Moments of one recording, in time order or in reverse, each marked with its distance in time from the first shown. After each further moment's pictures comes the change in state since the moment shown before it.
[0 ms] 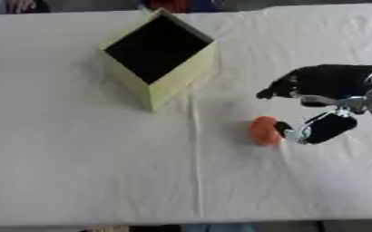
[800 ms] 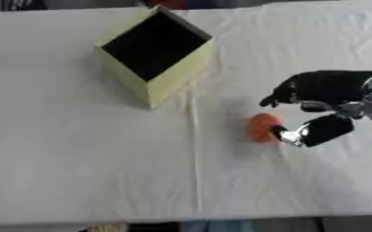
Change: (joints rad) left arm 0.001 0.000 0.000 0.000 0.004 0.002 -0.010; right arm 0.025 0.001 0.012 0.016 0.072 -0.026 -0.026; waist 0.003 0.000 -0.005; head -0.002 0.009
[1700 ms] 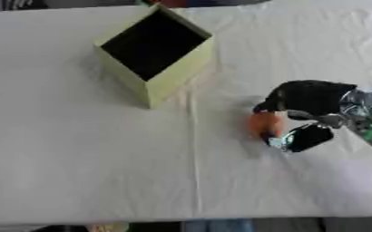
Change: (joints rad) left arm 0.001 -0.009 0.000 0.000 0.002 0.000 -0.013; right arm 0.025 0.091 0.011 0.093 0.141 -0.003 -0.092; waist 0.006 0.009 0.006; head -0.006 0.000
